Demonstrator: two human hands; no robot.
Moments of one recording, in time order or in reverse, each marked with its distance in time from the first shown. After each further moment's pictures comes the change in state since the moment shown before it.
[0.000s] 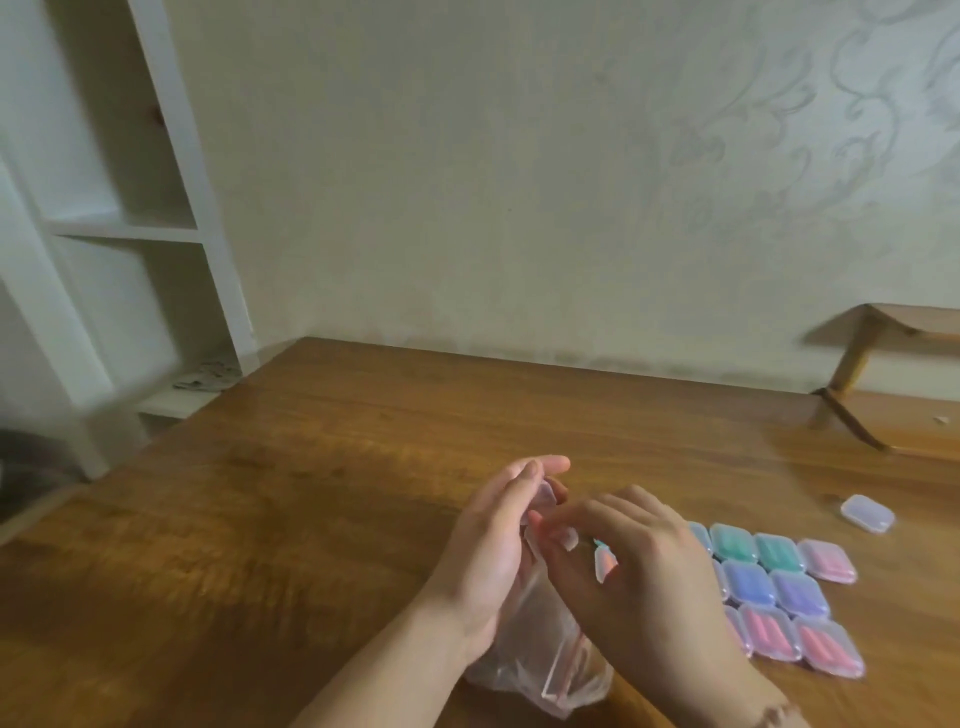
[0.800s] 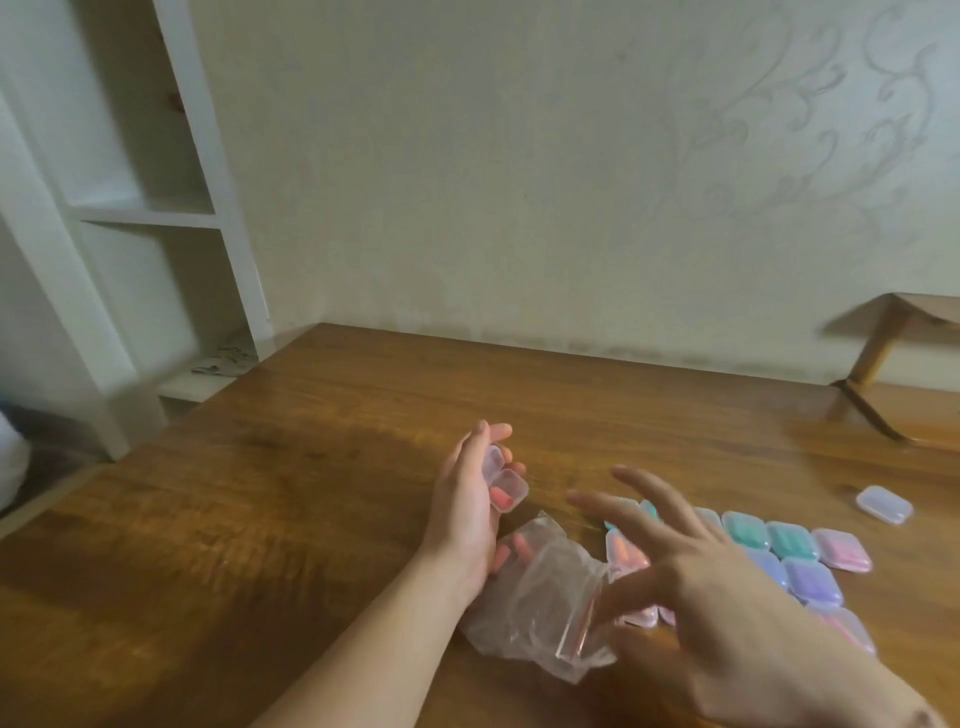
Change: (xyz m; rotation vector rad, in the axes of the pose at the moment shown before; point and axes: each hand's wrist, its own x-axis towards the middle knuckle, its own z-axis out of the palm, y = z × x) left_hand 0.021 -0.008 -0.014 -0.137 0.391 -0.114; right_hand -0.011 0.021 -0.039 -0.079 -0.598 -0.187
